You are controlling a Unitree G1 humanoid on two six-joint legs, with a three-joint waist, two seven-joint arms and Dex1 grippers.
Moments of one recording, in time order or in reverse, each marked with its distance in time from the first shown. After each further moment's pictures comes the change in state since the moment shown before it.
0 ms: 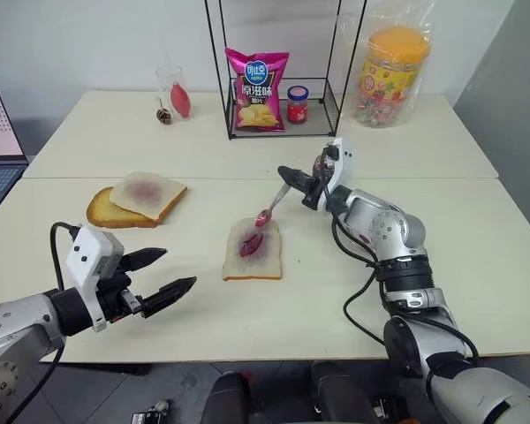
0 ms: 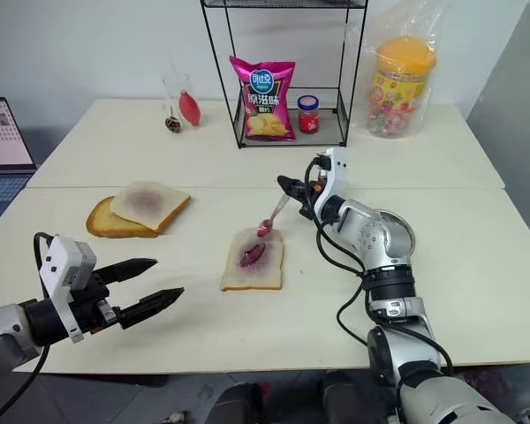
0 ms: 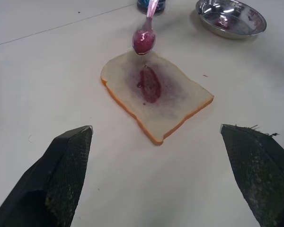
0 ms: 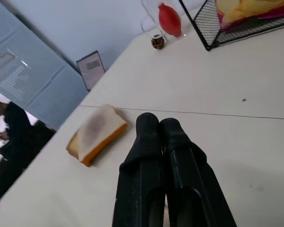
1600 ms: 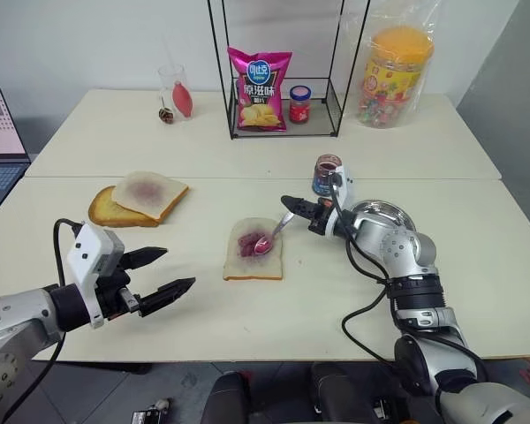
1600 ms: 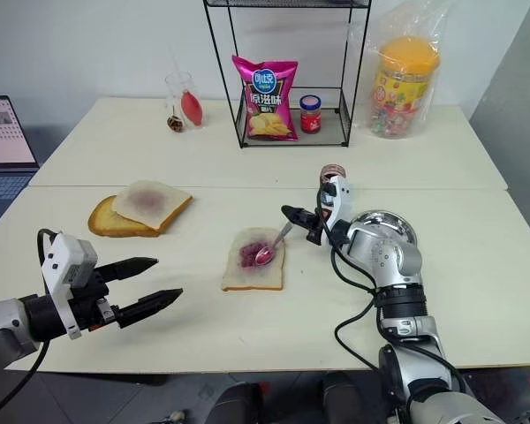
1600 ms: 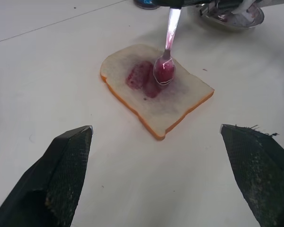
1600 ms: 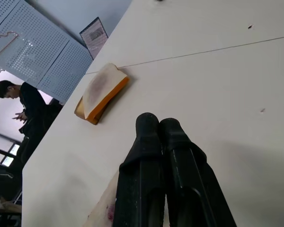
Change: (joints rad) left arm -0.029 0.038 -0.020 0.051 0.043 -0.019 -0.070; right arm 0.129 -0.106 0.038 -0.049 0.033 0.109 0.077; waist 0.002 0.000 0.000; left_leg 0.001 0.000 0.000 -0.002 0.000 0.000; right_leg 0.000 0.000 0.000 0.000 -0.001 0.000
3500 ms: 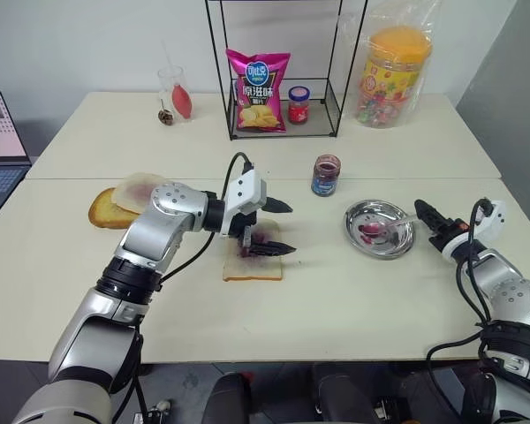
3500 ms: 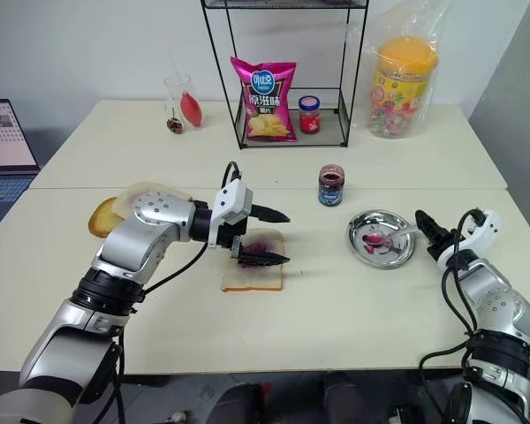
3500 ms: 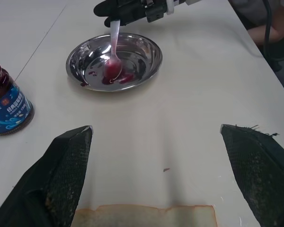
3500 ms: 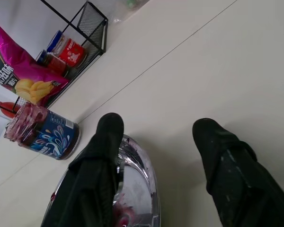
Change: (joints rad) left arm -0.976 -0.297 -0.818 0.725 0.435 -0.430 -0.416; right arm 0.296 -0.311 -0.430 0.019 0.161 -0.181 -0.162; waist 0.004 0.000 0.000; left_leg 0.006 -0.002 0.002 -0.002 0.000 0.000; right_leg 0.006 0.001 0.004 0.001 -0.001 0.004
